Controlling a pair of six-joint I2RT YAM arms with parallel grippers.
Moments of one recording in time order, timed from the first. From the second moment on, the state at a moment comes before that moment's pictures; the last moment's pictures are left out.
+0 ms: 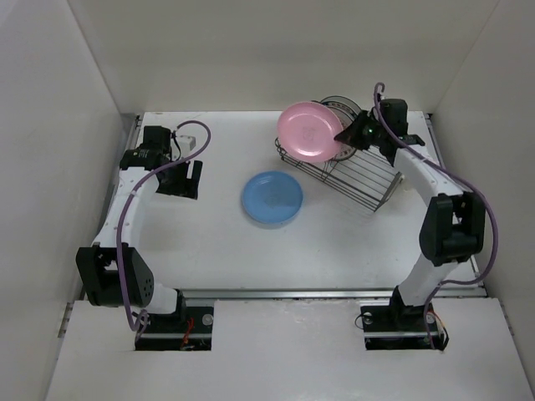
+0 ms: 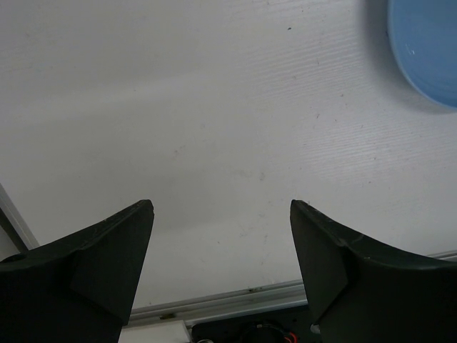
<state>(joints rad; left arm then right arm) -0.03 1.42 1.31 -0.99 0.11 0.16 0.11 1.76 1.43 -0.20 -0.38 0.60</state>
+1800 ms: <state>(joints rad) -0.03 1.42 1.31 -0.96 0.06 0.17 0.21 2.05 1.93 -0.52 0.13 0.08</state>
